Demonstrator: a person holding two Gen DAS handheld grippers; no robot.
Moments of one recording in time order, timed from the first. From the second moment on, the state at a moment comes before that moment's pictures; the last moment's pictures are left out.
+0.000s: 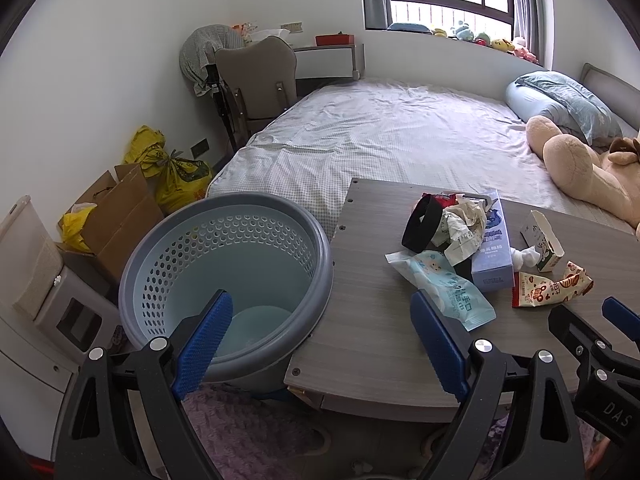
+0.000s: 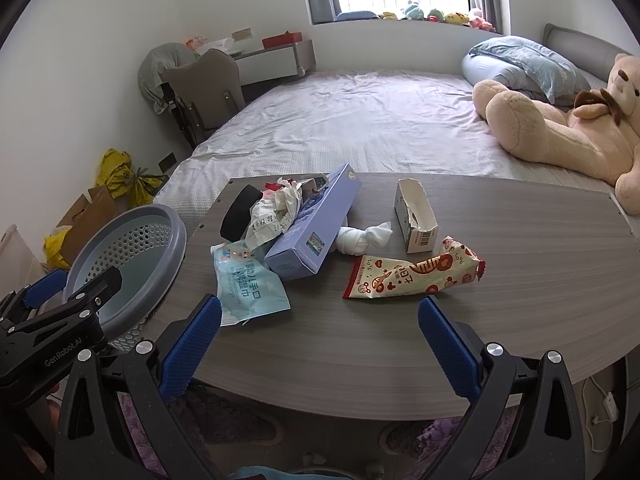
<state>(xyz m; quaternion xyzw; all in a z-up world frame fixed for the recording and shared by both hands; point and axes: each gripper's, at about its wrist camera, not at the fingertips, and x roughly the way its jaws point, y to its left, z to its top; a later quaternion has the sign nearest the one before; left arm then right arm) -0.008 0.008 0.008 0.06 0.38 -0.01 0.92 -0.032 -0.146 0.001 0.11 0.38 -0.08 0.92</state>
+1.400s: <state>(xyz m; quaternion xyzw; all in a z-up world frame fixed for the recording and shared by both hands) -0.009 0.006 0.007 0.06 0.38 -0.01 0.92 -0.033 -0.149 0.000 0.11 0.38 -0.07 0.92</state>
